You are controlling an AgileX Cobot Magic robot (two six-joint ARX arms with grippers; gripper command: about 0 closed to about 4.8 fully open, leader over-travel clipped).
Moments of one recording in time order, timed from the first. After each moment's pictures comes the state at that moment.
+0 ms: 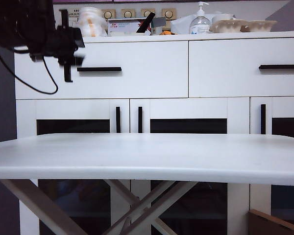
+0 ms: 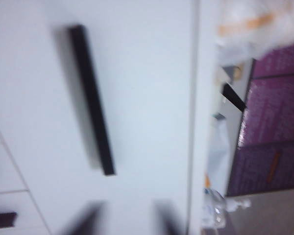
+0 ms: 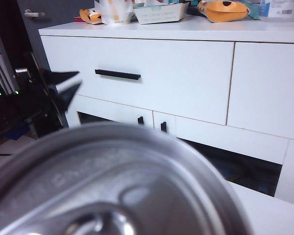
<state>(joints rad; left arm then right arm) -0.21 1.93 1.37 0.75 -0.01 -1.50 0.39 0.77 0.88 -0.12 -0.13 0.10</state>
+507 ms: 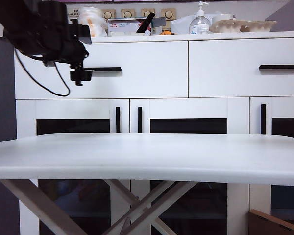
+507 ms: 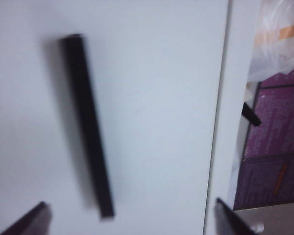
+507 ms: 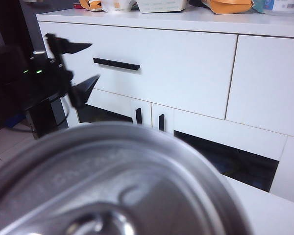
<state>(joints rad) -0.21 2.13 1.67 0.65 -0.04 -1.50 0.39 0.78 0.88 -0.14 -0.13 0.05</state>
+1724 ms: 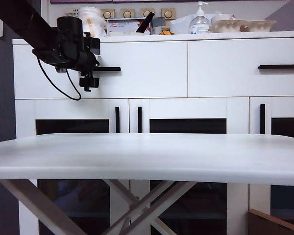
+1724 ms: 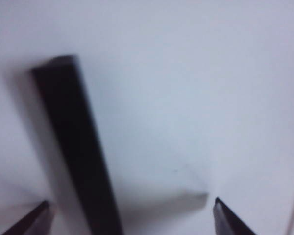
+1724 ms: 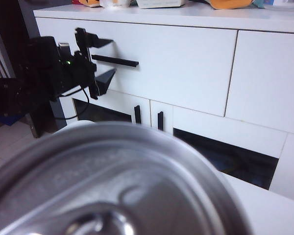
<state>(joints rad) -0.21 2.41 2.15 0.40 -0.07 -1.46 0.39 0.80 0.88 -0.14 -0.13 0.05</state>
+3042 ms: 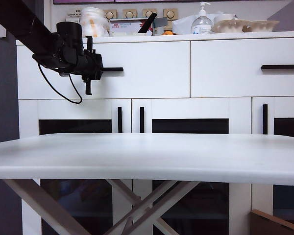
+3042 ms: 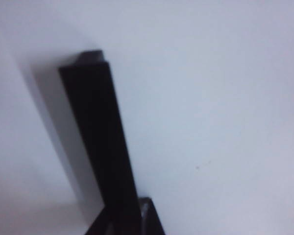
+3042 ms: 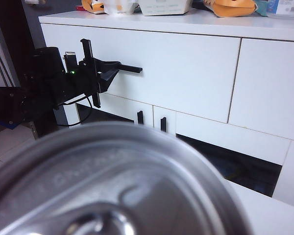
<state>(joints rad) -0.20 2.44 2.17 0.41 0.02 -1.44 0.39 0.79 0.88 -0.12 -0.13 0.05</state>
